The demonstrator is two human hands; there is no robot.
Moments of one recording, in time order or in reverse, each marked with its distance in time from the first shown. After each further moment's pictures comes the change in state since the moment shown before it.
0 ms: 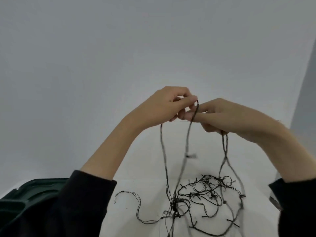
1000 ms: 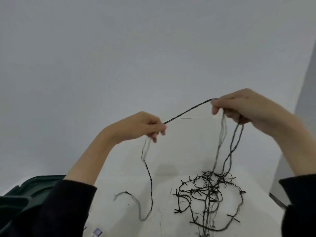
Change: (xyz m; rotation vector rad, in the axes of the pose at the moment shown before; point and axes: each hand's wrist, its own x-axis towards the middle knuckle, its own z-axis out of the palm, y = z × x) left_hand -0.030 -0.068 -0.018 0.035 -0.204 -0.245; right_hand 0.006 0.034 -0.021 0.205 0.228 0.079
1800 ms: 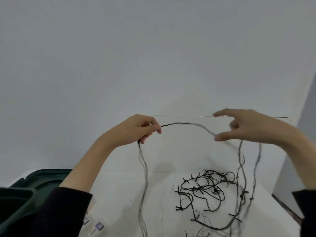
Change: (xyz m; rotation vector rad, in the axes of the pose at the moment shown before) left_hand -0.014 -0.021 0.006 0.002 0.121 -0.008; right_hand -0.006 0.029 0.008 -0.555 -0.208 -0.031
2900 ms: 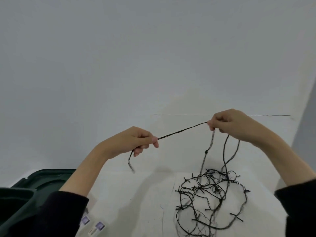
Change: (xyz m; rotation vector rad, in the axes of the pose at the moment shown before) left_hand -0.005 -0.023 0.011 -0.205 -0.155 -0.152; right_hand 0.026 0.010 0.027 0.233 0.123 -0.020
